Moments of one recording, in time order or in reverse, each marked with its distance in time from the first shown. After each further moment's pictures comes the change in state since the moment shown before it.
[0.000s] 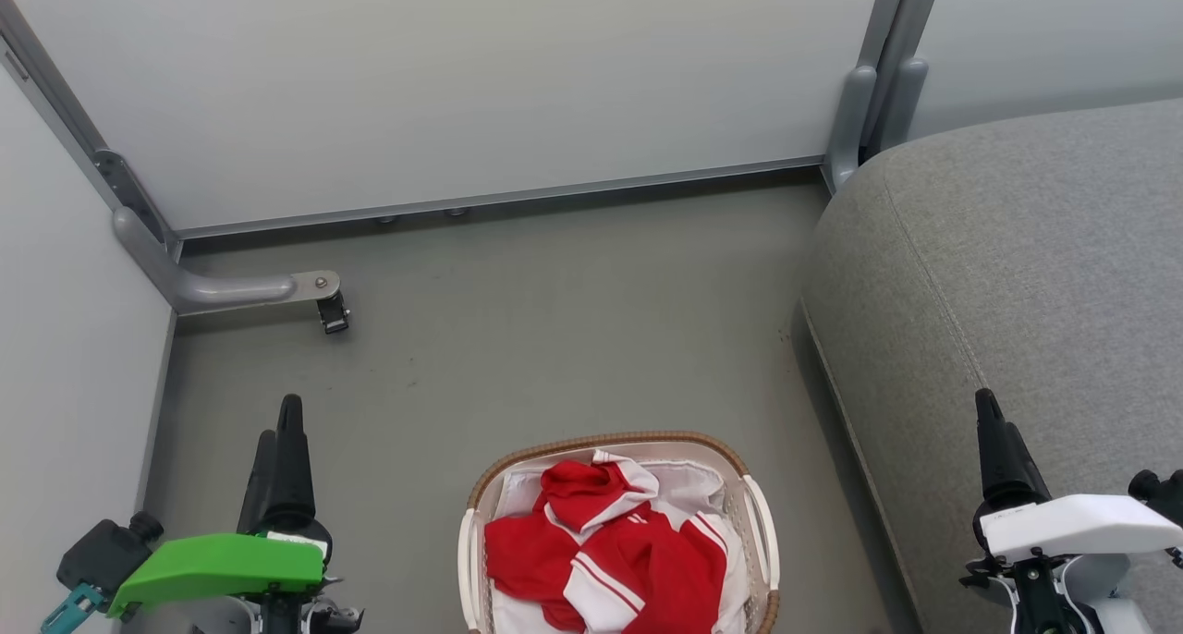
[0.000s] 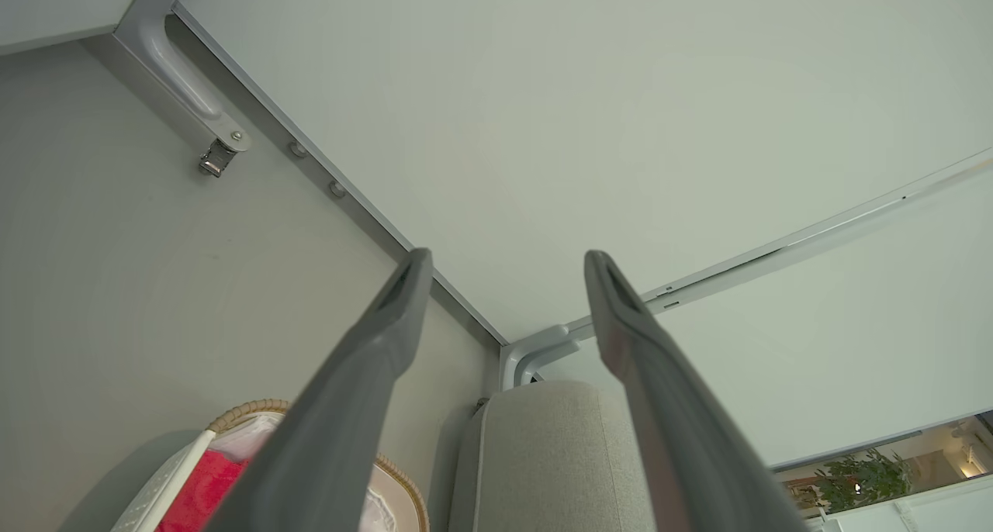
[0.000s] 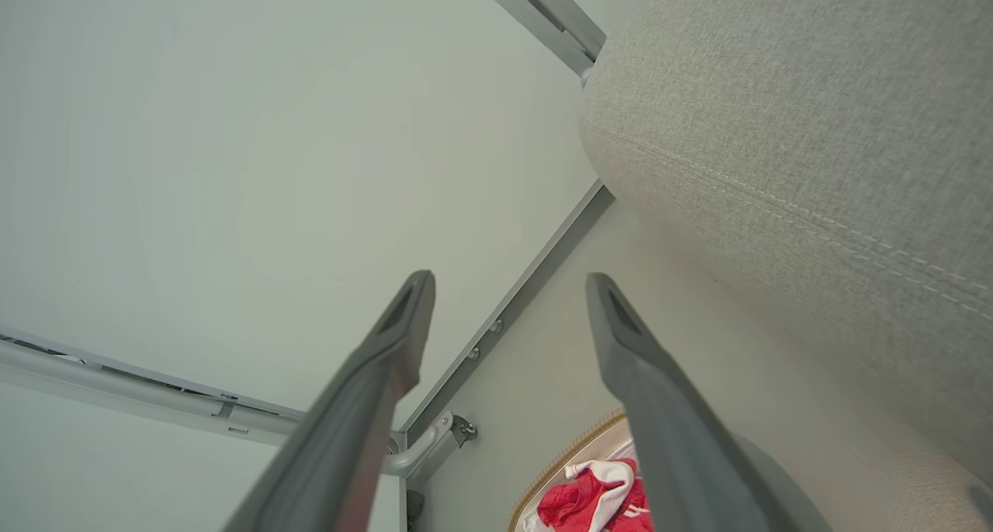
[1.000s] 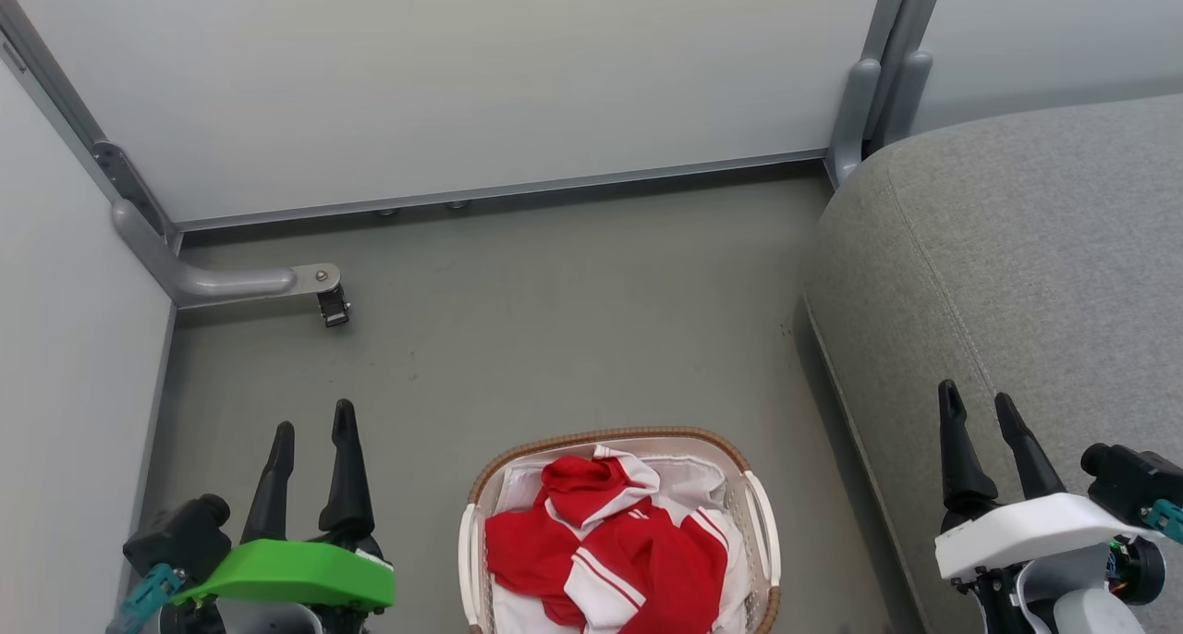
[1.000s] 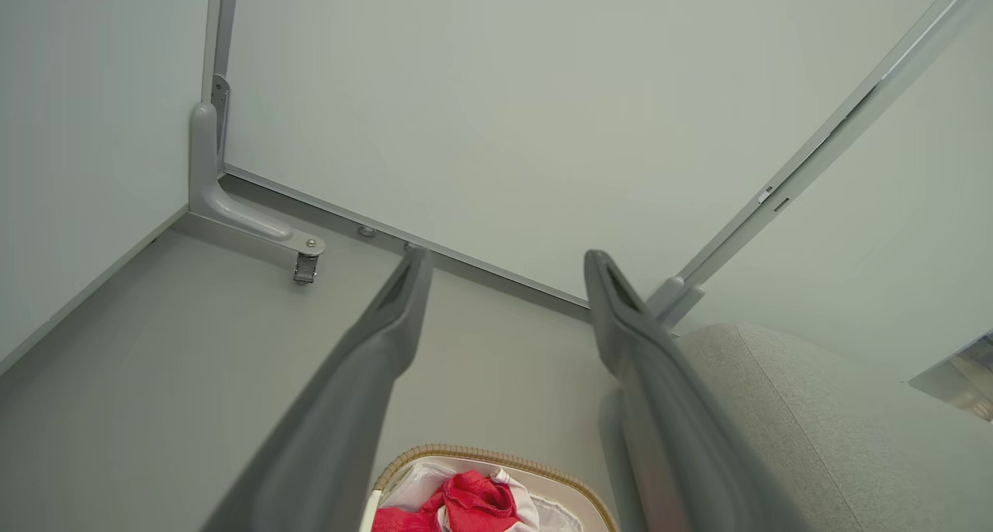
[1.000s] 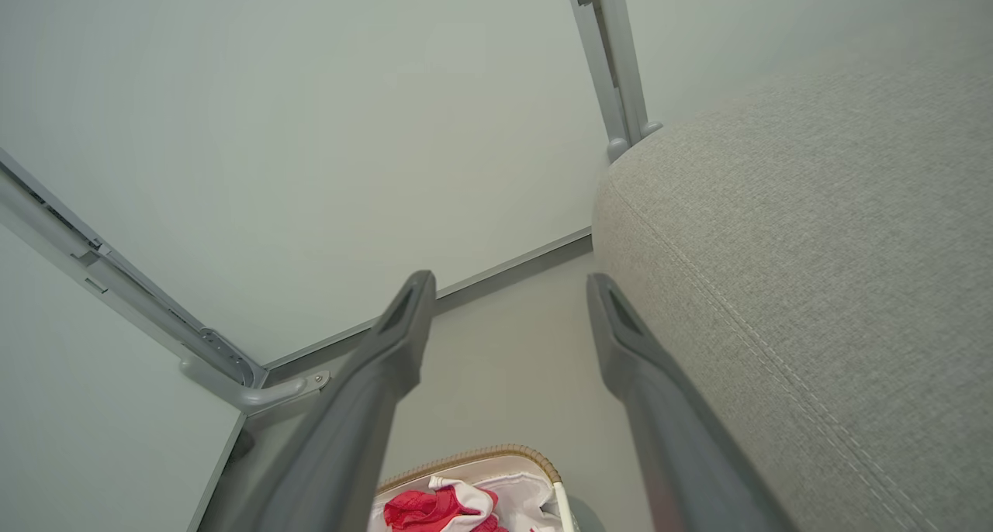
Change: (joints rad) left arm 0.024 0.003 -0.083 -0.032 0.507 0.067 -0.087; right arm 0.020 -0.005 0.049 -0.065 -0.513 0.000 -0.087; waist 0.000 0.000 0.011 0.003
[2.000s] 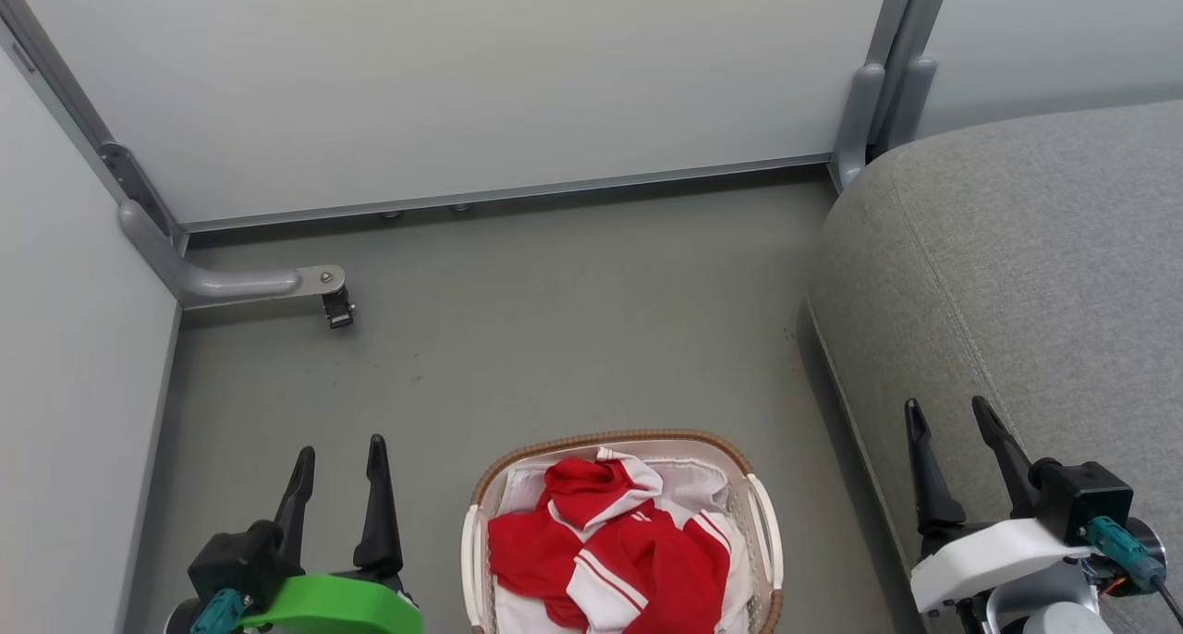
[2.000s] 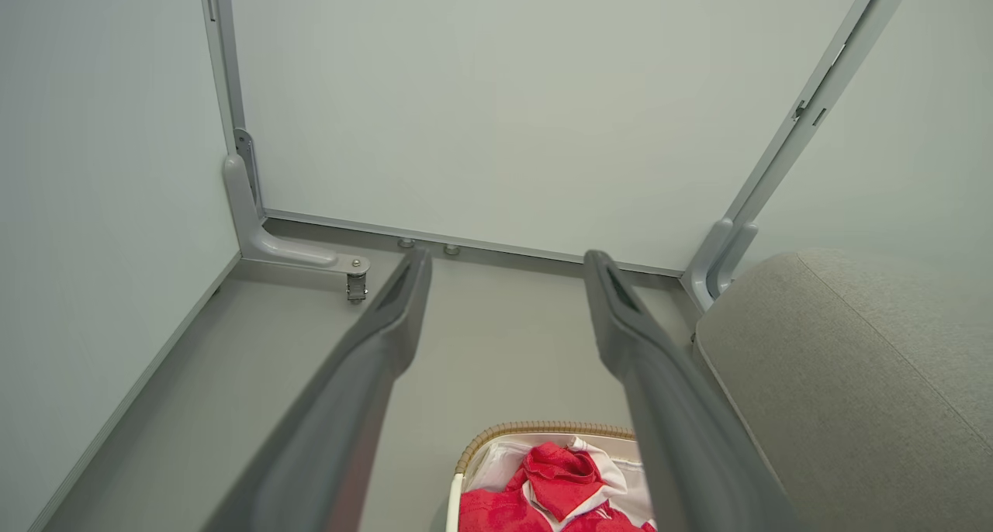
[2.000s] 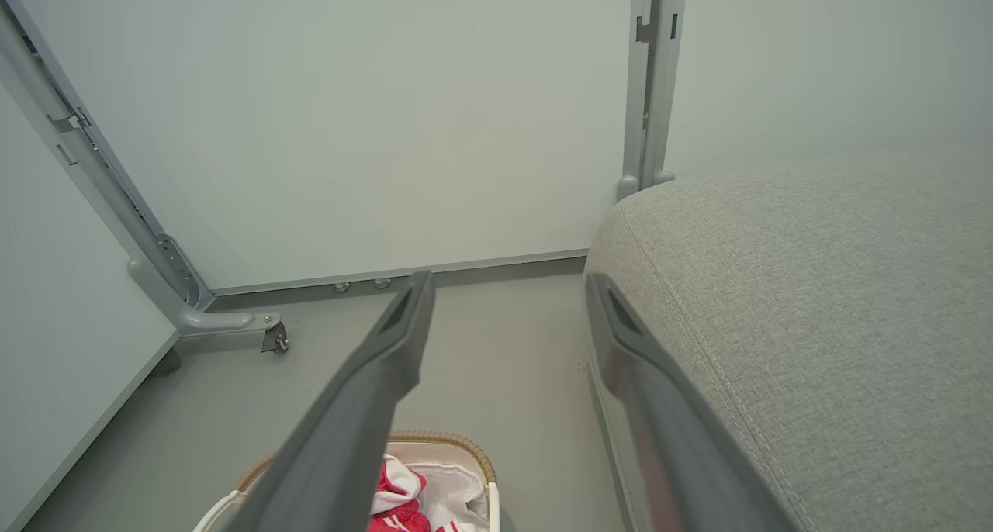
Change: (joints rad) left arm 0.037 0.002 -0.042 0.044 0.244 0.016 -0.065; right arm 0.025 -0.004 0.039 -0.004 -0.293 0.000 -0.064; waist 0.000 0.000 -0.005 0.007
